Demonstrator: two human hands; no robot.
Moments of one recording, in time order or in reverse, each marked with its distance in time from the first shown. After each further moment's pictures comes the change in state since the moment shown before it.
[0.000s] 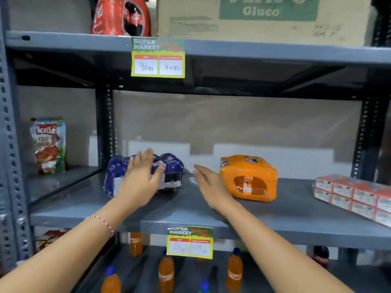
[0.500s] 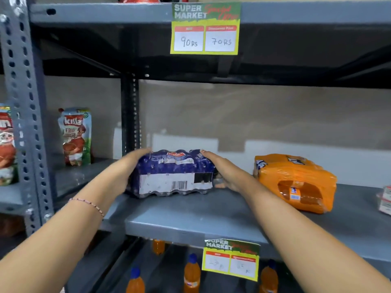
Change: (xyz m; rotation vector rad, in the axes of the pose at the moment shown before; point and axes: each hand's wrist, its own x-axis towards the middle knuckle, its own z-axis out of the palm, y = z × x) left_hand 0.040 -0.067 -0.058 -0.899 -0.059 -0.779; right_hand 0.098 -0.006 0.053 0.407 -0.239 0.479
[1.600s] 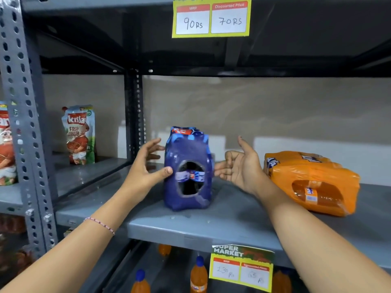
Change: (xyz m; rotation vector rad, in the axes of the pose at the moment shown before) left_hand 0.032 -0.053 0.001 0.205 -0.180 0.814; right_hand 0.010 0.011 -0.026 0.528 -0.104 -0.174
